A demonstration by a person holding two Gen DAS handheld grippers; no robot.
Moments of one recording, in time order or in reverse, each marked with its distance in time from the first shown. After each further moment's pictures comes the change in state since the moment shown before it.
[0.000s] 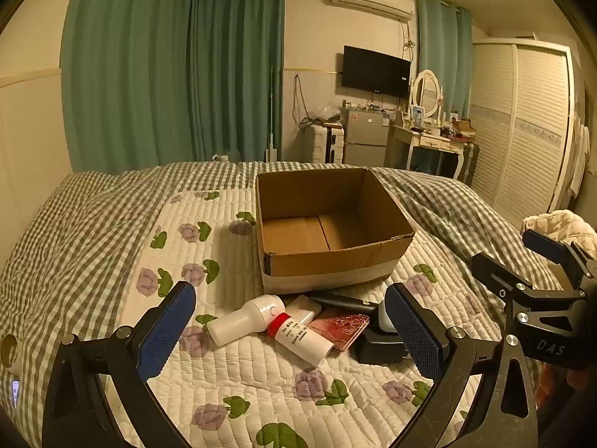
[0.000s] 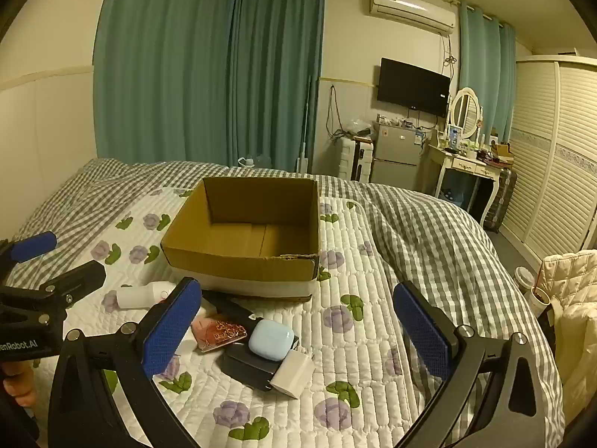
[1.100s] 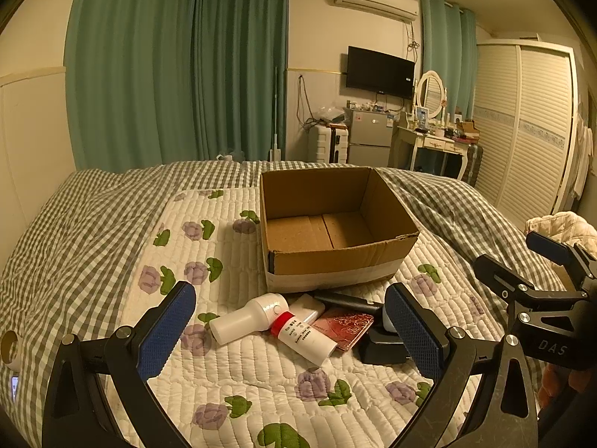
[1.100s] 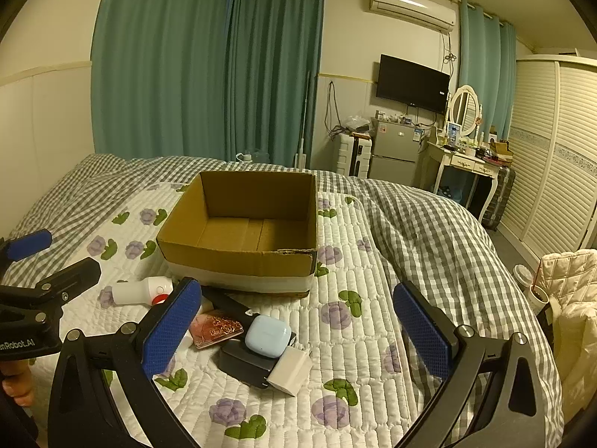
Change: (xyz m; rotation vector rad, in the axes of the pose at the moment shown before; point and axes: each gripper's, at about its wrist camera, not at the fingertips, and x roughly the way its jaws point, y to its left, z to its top) left arm 0.006 -0.001 -0.003 0.017 0.016 0.029; right arm 0.002 0.003 0.000 -0.016 0.025 -0.011
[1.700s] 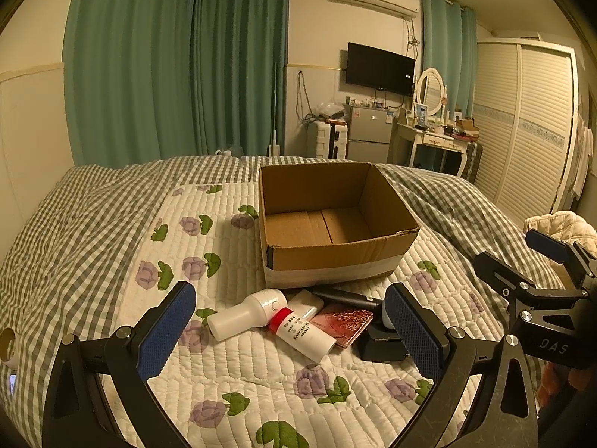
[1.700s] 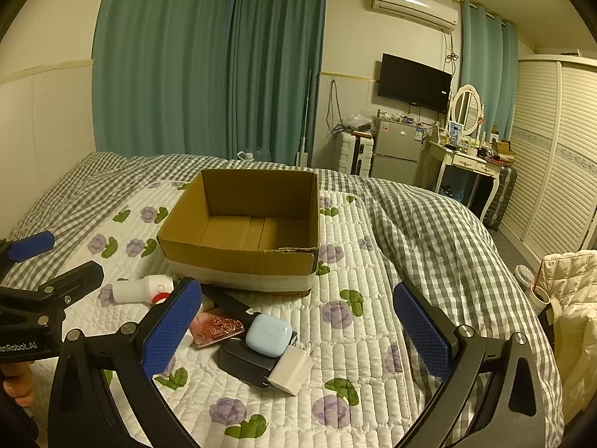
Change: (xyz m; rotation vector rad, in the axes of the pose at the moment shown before) left arm 0.002 -0.002 -0.004 0.000 0.007 -0.004; right arm 0.002 0.000 -0.001 0.000 0.005 0.005
